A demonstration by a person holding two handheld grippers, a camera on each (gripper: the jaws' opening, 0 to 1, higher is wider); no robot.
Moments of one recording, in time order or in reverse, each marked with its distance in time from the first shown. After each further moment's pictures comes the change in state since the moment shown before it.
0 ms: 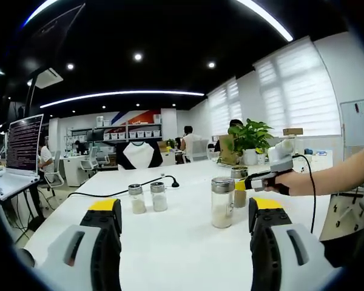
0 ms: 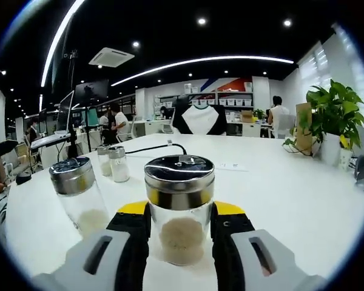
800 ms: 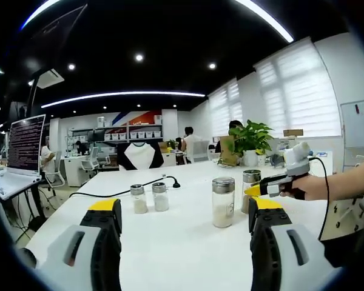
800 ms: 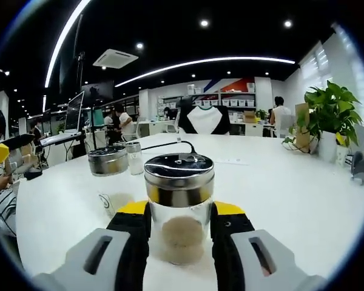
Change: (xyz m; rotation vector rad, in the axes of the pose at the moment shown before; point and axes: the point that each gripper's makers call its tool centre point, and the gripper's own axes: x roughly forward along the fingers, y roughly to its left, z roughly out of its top) left arm -0.008 0.003 0.003 -0.001 -0.010 0.006; right arm -0.031 0.024 -0.011 -0.008 -0.009 0.022
